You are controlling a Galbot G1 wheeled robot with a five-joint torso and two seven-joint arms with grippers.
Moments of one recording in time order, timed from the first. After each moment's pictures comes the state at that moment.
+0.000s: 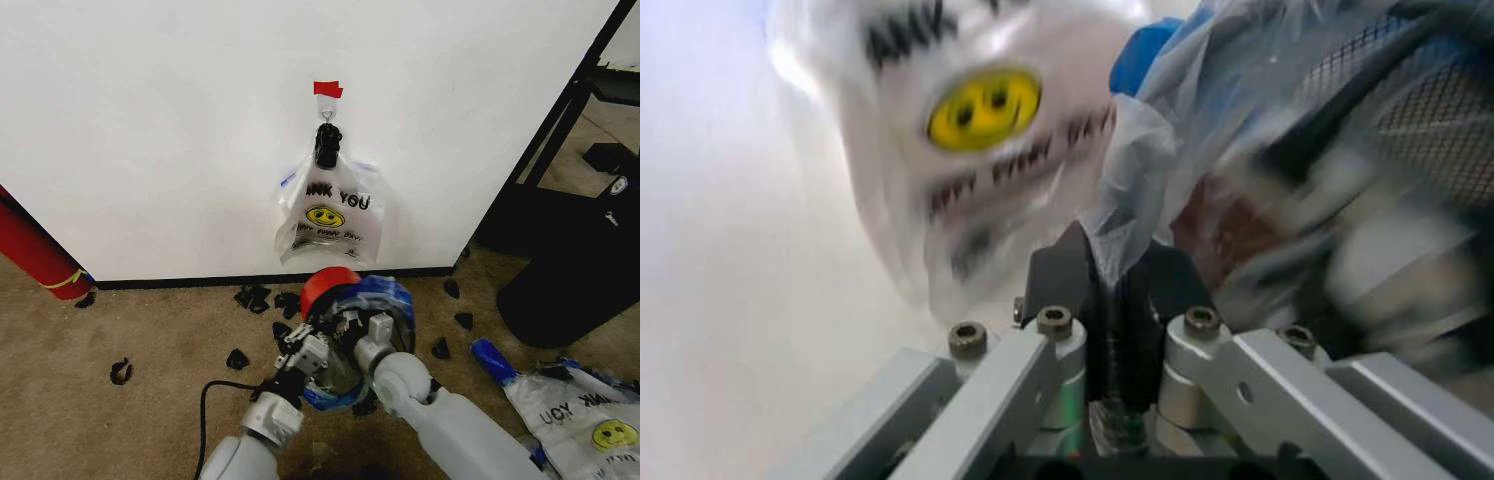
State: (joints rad) left arm 1.41 -1.22 -0.07 -2.13 0.27 0.18 -0.12; right arm -0.96 1.08 -0.15 1.80 0.76 -0.24 0.15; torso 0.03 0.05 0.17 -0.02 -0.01
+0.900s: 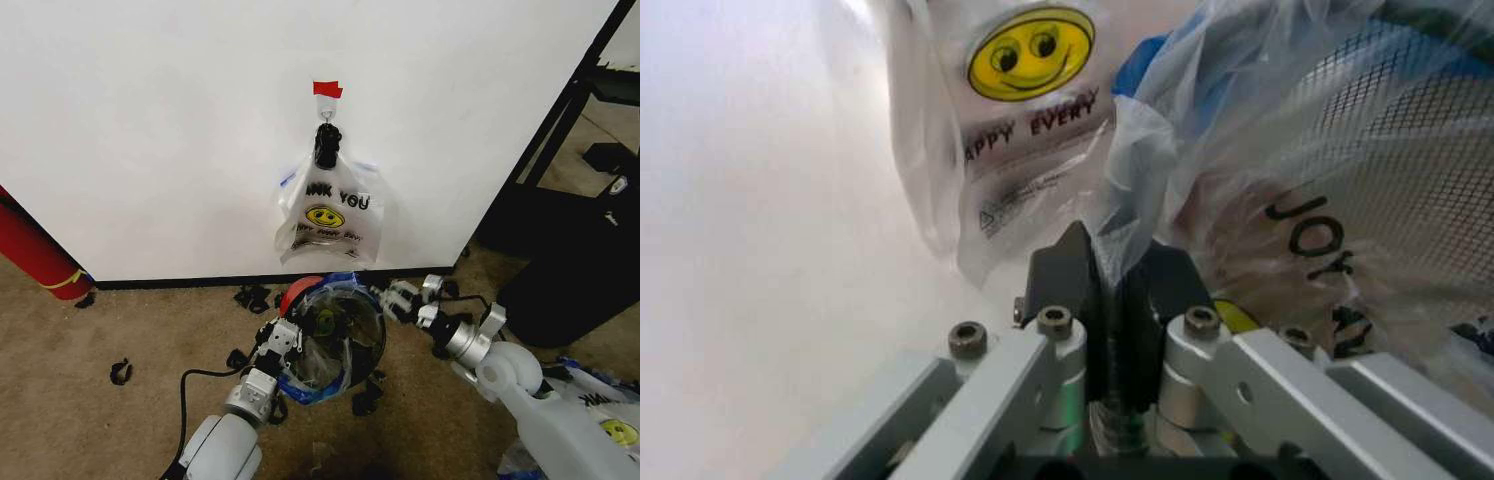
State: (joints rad) left arm 1.39 -1.17 -0.12 -2.15 0.13 0.23 -0.14; right arm -1.12 0.95 0.30 1.77 1.10 -0.11 -0.55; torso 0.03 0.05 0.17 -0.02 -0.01
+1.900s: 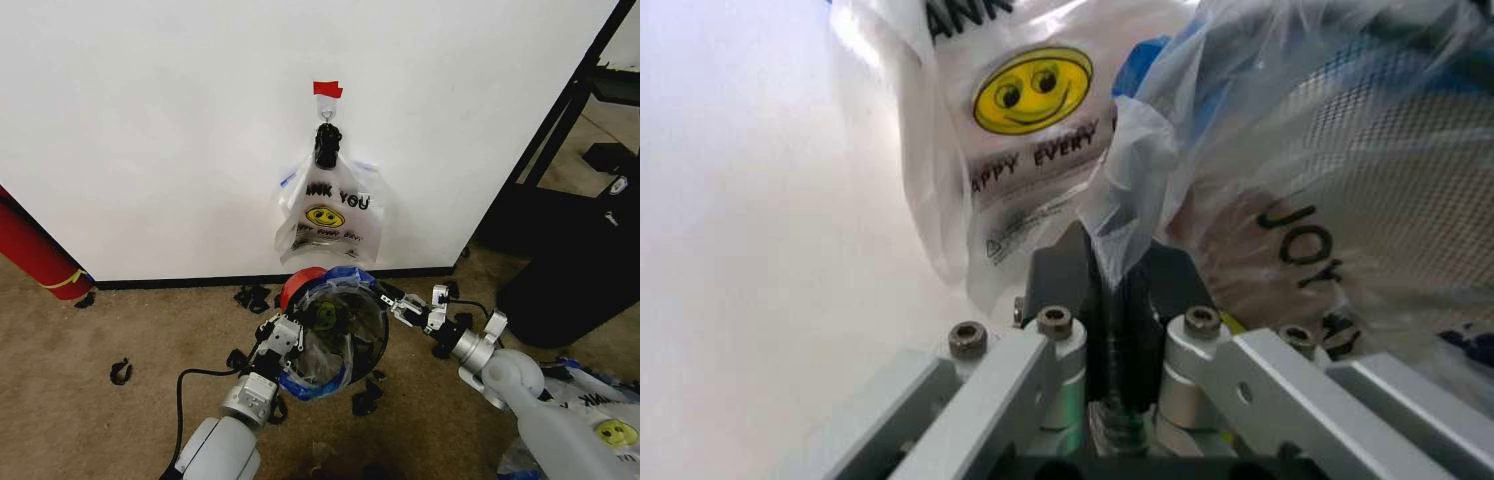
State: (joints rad) left arm 1.41 -1.17 -0.11 -2.18 0.17 0.21 -0.14; right arm -1.11 0.99 0.31 1.64 1.09 -0.20 -0.67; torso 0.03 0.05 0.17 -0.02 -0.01
